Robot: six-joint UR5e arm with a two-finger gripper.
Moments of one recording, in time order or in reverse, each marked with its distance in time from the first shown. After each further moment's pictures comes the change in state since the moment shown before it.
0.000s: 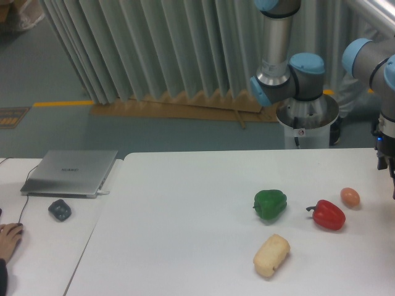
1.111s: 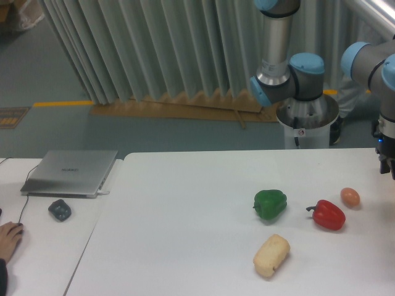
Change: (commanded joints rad) arm -0.005 0.002 -0.017 0.046 0.009 0.075
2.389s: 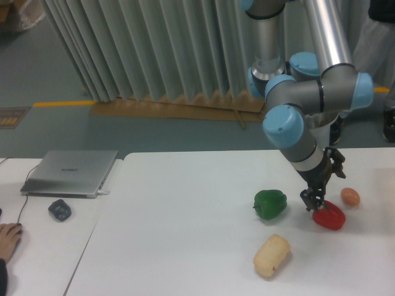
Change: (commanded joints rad) arm -0.361 -0.081 -0.110 0.001 0.385 0.316
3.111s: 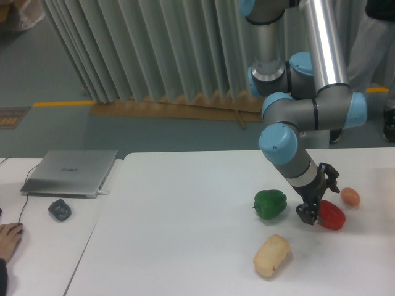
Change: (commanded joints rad) arm 0.006 -0.051 -0.066 0.130 0.000 -0.006
